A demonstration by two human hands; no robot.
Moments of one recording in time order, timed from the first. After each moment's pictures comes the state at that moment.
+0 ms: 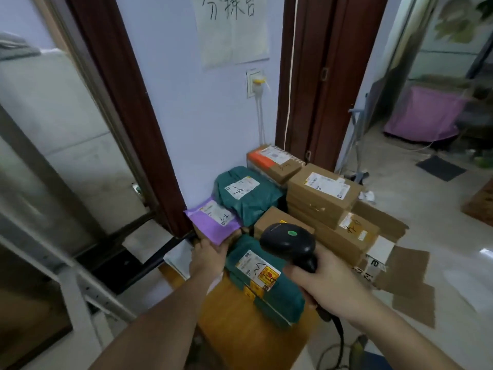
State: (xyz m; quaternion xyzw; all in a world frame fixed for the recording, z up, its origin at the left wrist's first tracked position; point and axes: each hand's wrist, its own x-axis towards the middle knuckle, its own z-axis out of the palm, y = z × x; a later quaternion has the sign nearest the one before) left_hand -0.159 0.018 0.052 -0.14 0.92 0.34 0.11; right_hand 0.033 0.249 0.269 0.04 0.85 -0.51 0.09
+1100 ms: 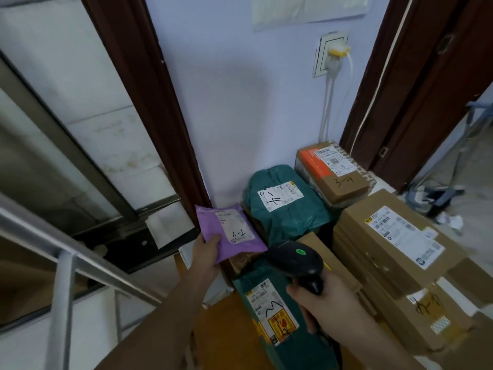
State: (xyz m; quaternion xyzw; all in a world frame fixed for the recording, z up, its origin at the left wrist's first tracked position) left_hand -0.237 0.024 0.054 -0.35 0.51 0.78 -0.01; right_hand -0.144 0.285 0.211 0.03 0.80 -0.52 0.30
